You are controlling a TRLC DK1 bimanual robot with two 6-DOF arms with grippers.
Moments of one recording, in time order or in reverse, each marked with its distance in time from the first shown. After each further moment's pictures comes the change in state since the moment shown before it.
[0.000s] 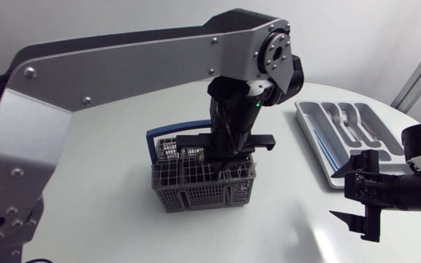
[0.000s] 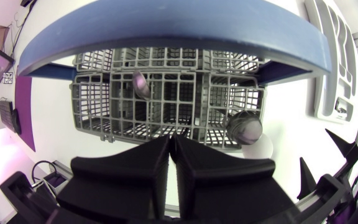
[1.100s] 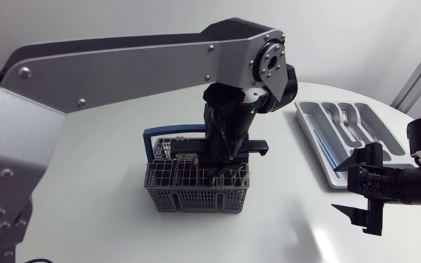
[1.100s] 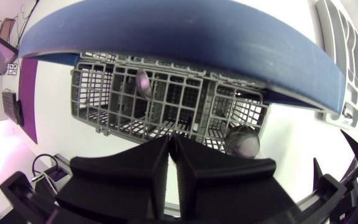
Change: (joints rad) left arm 0.000 -0.026 -0.071 0.003 -0.001 -0.042; right arm -0.013 0.002 0.034 0.000 -0.007 -0.003
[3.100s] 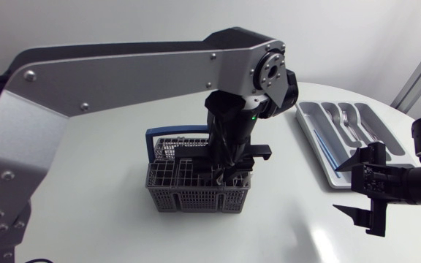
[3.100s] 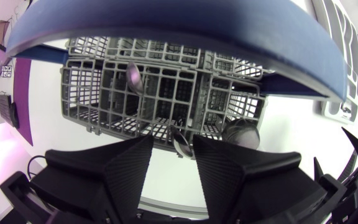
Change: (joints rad) left arm -0.005 -0.003 -0.036 0.045 0.022 0.014; right arm -0.013 -0.024 0.017 -0.052 -0.023 -0.004
